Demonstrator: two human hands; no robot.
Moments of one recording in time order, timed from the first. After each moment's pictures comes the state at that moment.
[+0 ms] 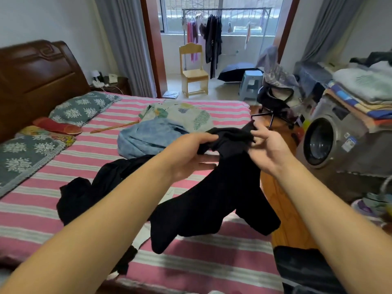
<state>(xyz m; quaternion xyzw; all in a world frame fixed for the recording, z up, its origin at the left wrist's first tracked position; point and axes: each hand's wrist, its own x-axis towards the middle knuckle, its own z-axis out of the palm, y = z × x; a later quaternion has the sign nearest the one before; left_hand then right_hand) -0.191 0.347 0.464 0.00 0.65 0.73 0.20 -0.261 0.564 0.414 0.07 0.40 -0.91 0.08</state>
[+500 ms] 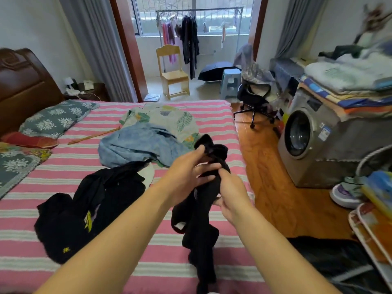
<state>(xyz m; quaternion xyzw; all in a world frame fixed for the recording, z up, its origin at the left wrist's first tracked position) -0.186 0.386 0.417 0.00 0.61 0.77 0.18 -0.167 0.502 0.368 0.25 0.57 -0.78 0.06</state>
